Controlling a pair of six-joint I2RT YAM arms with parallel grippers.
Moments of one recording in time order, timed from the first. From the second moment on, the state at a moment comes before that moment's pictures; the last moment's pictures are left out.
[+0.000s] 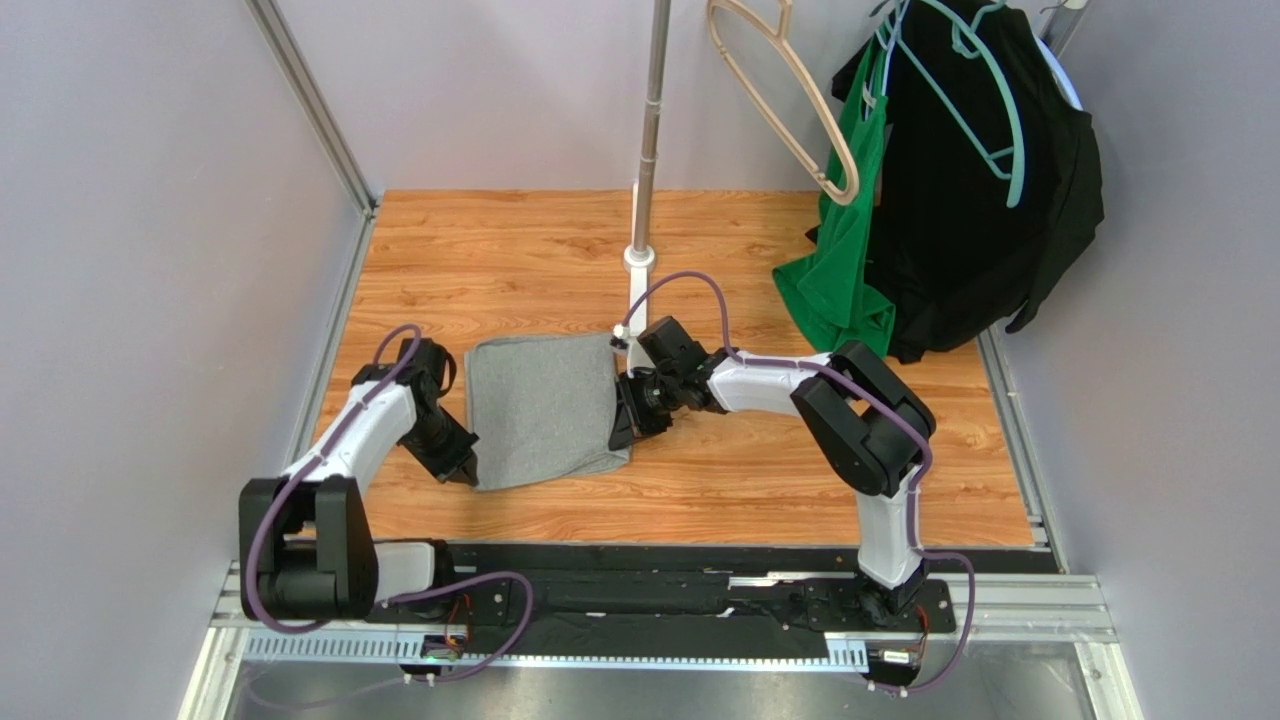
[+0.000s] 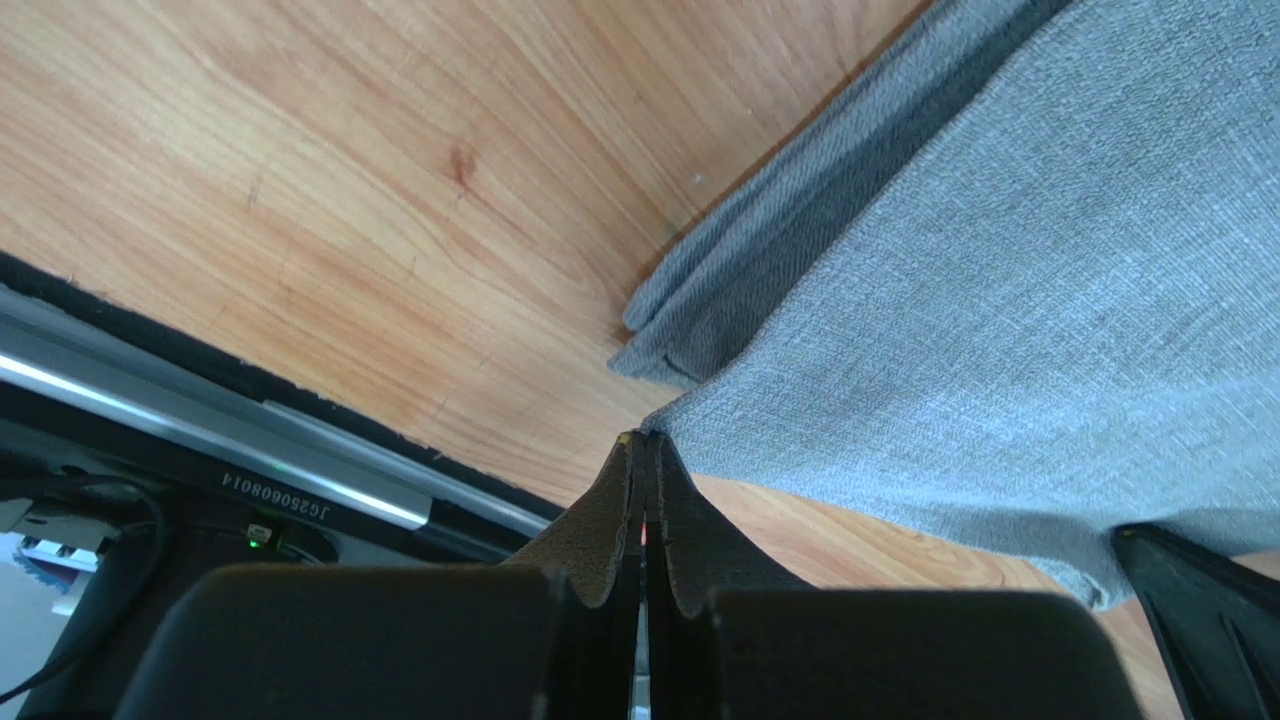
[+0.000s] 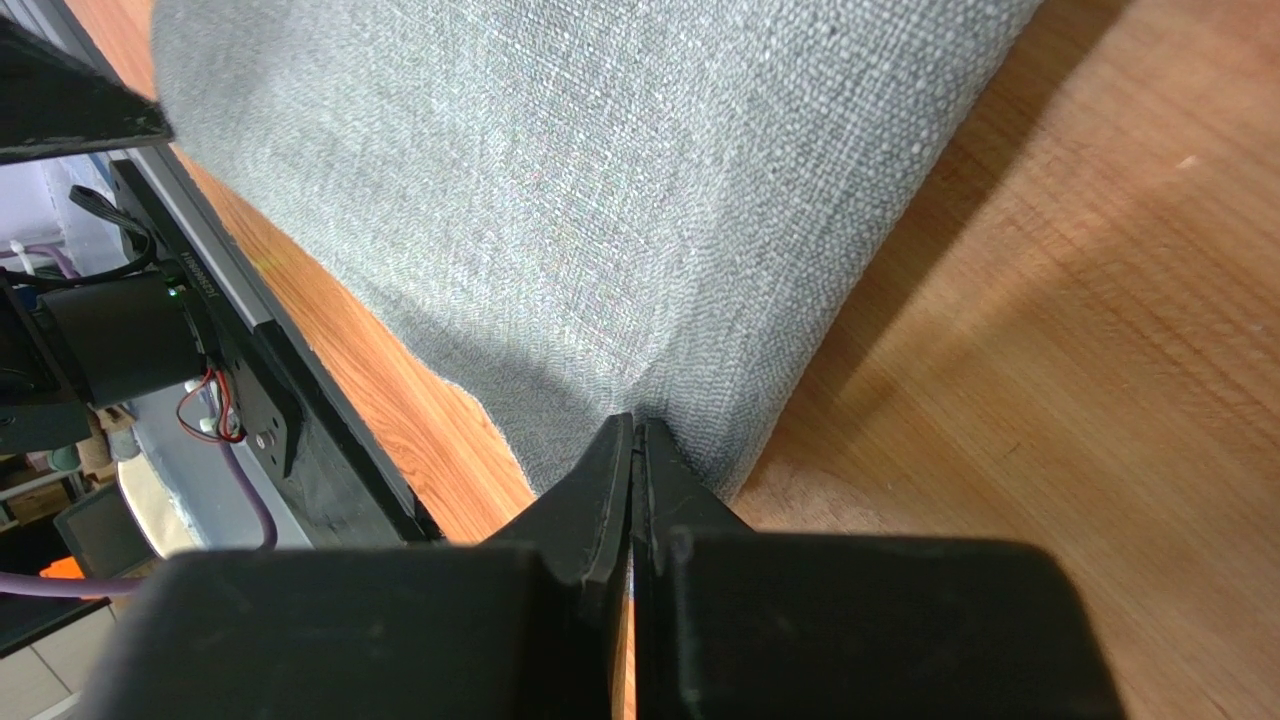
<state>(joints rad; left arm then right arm) 0.01 1.25 0.72 -0.97 0.02 -0.83 0.77 1.97 1.14 -0.10 -0.54 0.51</state>
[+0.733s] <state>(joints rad) 0.02 1.62 1.37 -0.98 0.02 -0.49 0.79 1.87 1.16 -0.18 -0.60 0.48</state>
